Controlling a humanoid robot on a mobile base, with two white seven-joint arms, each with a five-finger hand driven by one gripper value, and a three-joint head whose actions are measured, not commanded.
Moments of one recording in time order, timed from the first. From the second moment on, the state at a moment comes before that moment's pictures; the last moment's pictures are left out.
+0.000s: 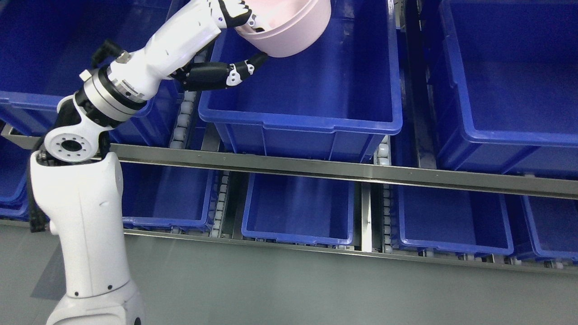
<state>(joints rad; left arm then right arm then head) -0.76 0.04 0.16 -1.62 -0.22 -0.69 -0.88 0.00 0.00 0.00 0.00 0.02 0.03 0.01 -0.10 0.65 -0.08</state>
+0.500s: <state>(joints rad) -0.86 0.08 0.13 -1.48 -0.35 -0.66 -0.88 0.00 0.00 0.00 0.00 0.00 0.03 0.01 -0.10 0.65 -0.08</state>
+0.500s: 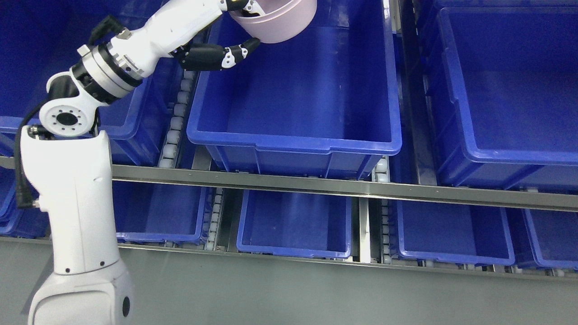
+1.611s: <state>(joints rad) -0.99 0.03 -0.07 -1.12 -0.51 -0.50 -0.81 0.00 0.00 0.00 0.00 0.00 0.04 0.01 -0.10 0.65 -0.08</state>
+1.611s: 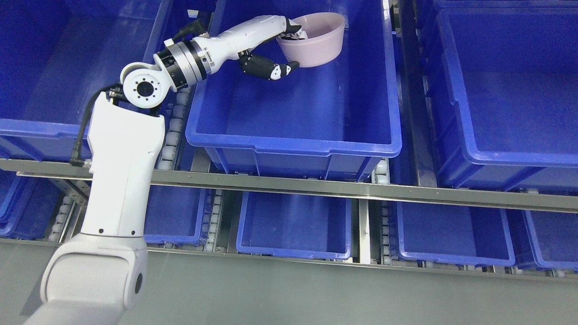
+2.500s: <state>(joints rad) -0.98 0.01 -0.04 -1.05 -0.49 -0.45 -0.71 0.00 0.00 0.00 0.00 0.00 0.03 0.01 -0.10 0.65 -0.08</state>
